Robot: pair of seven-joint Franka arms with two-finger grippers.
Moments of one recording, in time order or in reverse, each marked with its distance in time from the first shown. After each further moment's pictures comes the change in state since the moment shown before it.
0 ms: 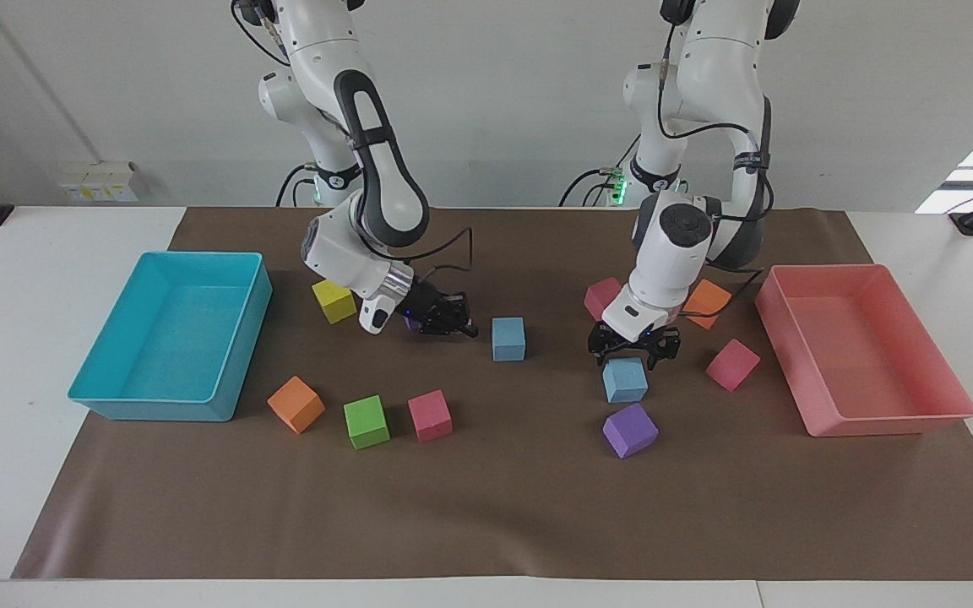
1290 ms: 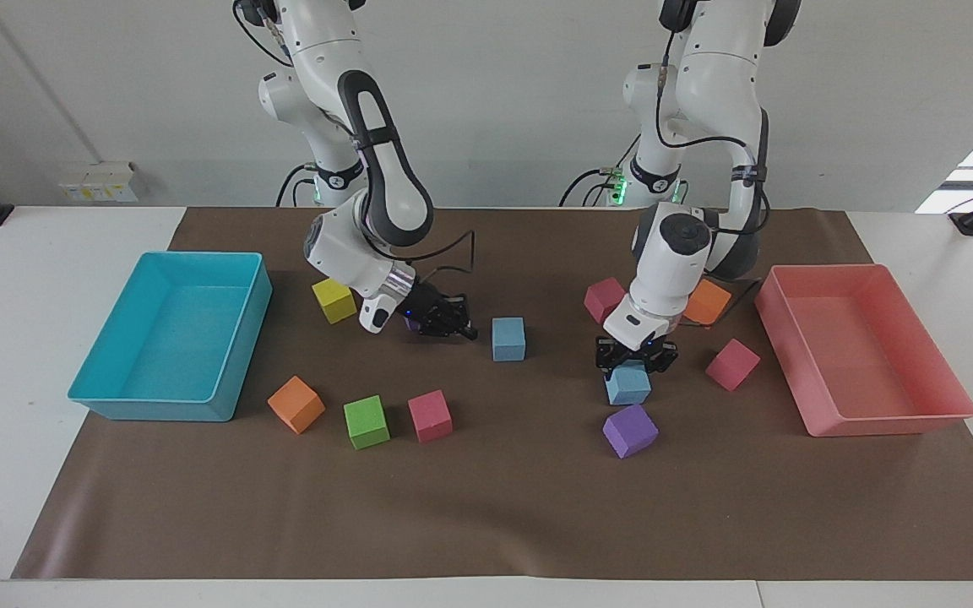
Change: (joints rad) left arm 0.001 0.022 0.010 0.002 0.000 0.087 -0.024; right arm 0.012 0.002 0.001 -0.002 0.000 0.041 -0.002
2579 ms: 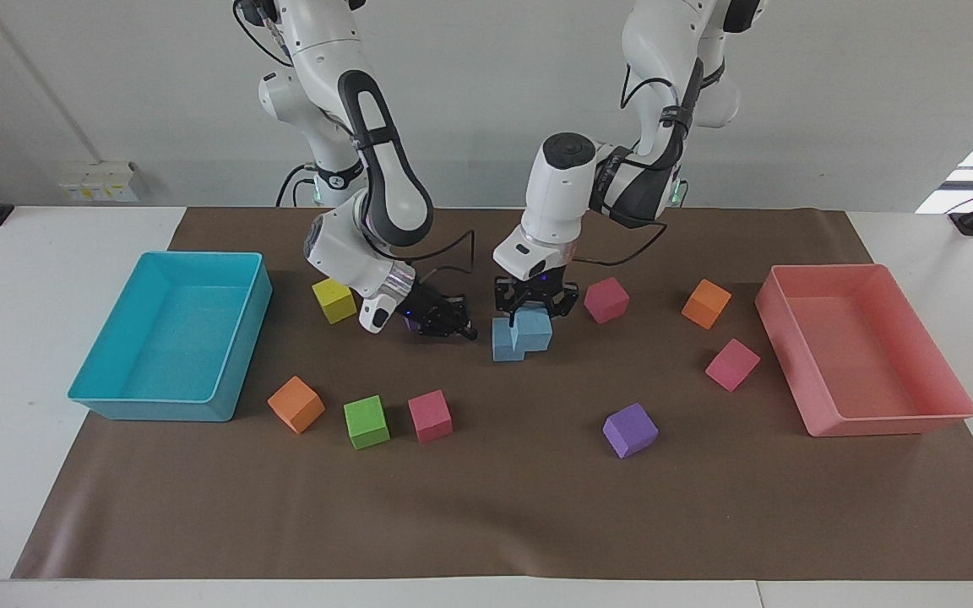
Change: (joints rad) left arm -0.300 -0.045 -0.015 0.131 0.026 -0.172 -0.323; right arm 0.000 0.000 0.000 0.000 0.000 0.001 0.000
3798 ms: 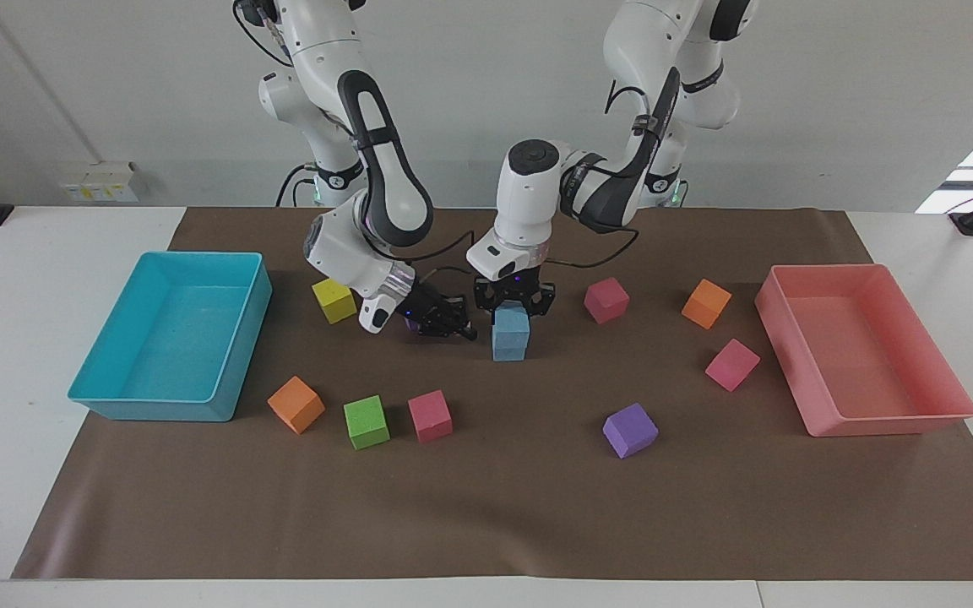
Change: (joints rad) left arm -0.047 0.034 -0.001 0.012 0.036 -0.004 -0.026; right arm 0.000 0.001 -0.001 0.000 0.000 0.000 0.000
